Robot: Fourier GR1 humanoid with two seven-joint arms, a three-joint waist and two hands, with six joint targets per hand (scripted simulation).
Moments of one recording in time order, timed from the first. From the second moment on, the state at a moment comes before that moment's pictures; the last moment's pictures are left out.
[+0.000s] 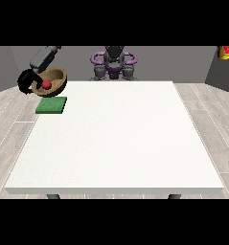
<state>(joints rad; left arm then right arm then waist) -0.53 0.80 0.57 -0.99 0.36 -0.46 -0.07 -0.54 -0.59 -0.40 -0.67 -0.18 0.00 0.07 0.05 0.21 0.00</state>
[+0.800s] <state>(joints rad) -0.53 0.84 0.58 -0.96 0.39 -0.48 -0.11 -0.61 -0.60 -0.46 -0.59 -0.19 -0.13 0.00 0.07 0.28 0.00</state>
